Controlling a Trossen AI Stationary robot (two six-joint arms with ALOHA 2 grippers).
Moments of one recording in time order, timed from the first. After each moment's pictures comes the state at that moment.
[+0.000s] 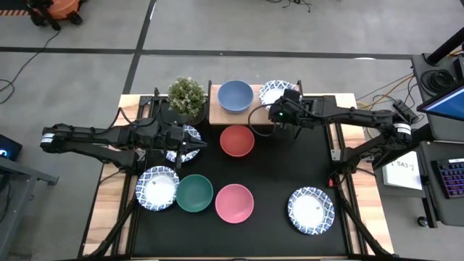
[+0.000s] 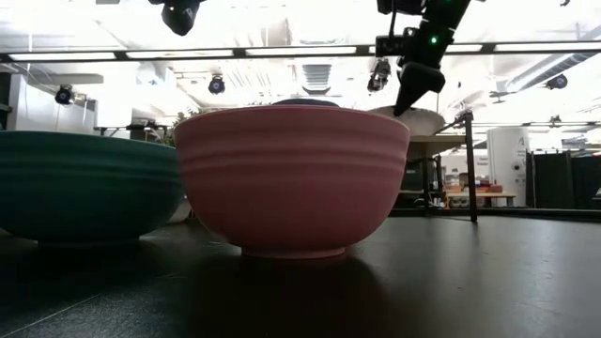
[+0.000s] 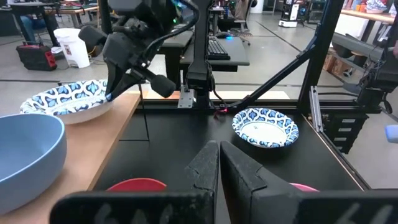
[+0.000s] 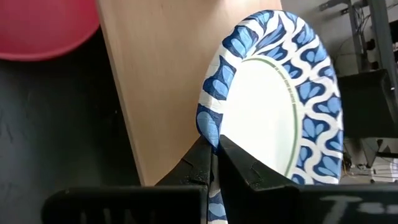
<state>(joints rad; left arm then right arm) -0.02 0.89 0.77 -0.05 -0.02 -0.01 -0.30 1.38 1.20 -0.82 0.46 -0.30</state>
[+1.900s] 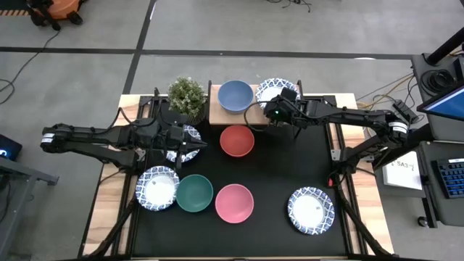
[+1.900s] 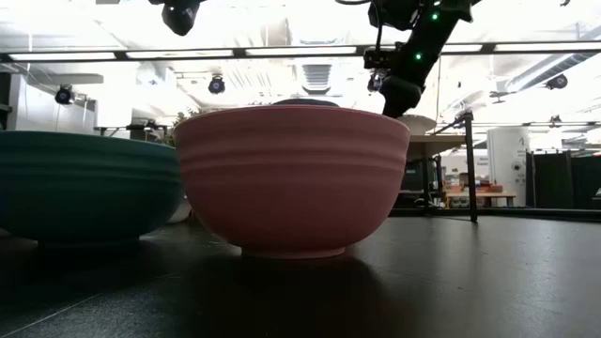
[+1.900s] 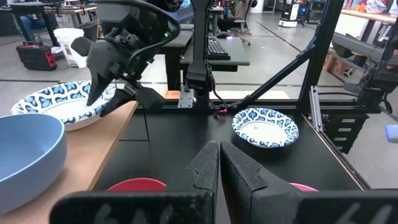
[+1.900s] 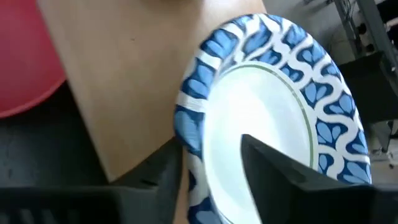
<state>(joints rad) -0.02 0.89 0.77 -0.05 -0.02 -0.01 -0.33 1.42 1.15 -0.64 0.47 -0.21</state>
